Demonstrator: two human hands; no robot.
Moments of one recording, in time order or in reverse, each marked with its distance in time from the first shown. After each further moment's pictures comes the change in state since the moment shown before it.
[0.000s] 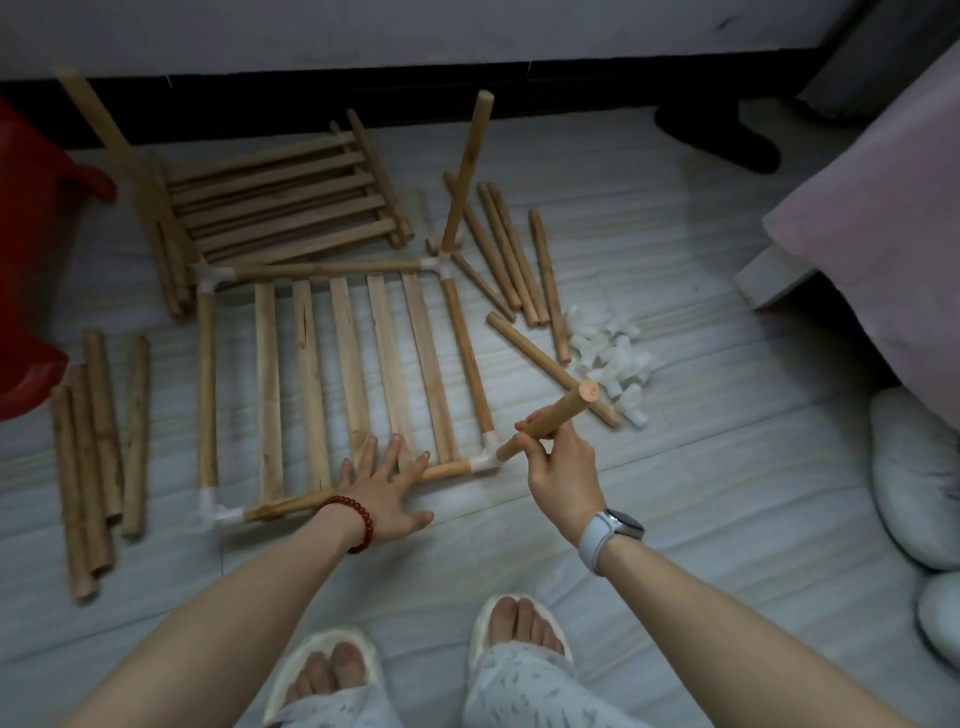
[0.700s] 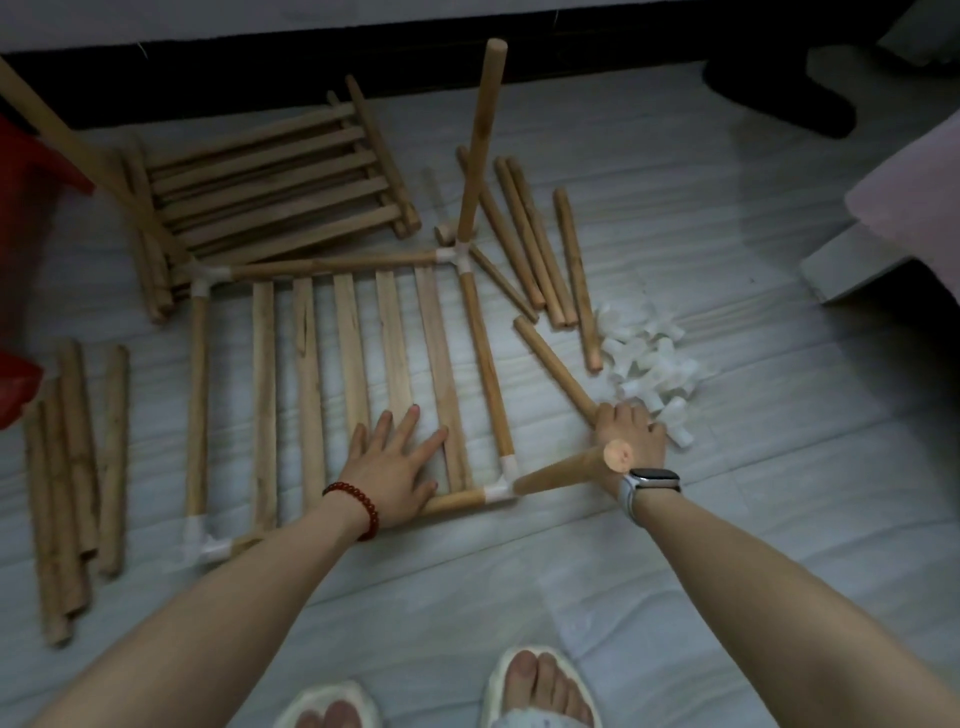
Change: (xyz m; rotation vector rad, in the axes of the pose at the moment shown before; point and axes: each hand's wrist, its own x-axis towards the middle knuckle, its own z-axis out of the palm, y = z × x) left_hand 0.048 -0.006 -0.036 0.115 0.212 0.041; right_hand 0.108 0.107 0.008 -1.029 -0.199 0.132
